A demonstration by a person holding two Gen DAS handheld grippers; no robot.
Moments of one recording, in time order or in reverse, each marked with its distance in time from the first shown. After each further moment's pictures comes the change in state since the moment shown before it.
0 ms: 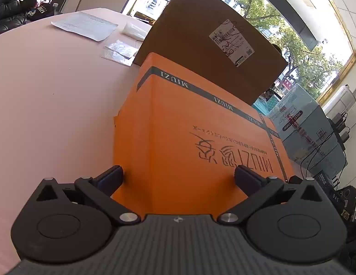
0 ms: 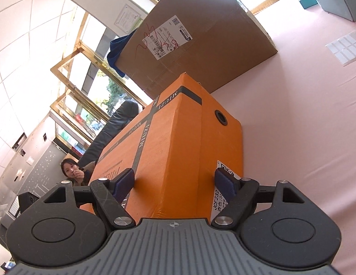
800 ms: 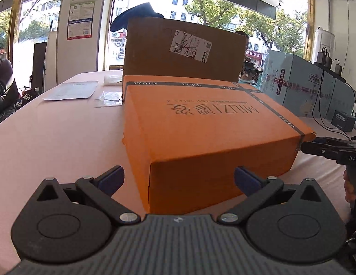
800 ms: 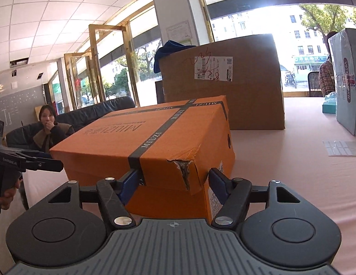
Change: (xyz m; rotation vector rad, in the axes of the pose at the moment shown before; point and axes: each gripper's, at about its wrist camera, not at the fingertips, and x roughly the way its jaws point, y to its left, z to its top) left arm -0.041 -0.022 -0.069 0.442 -0.169 0.079; right arm -0.025 0.047 -0.073 -0.606 -0.139 -0.144
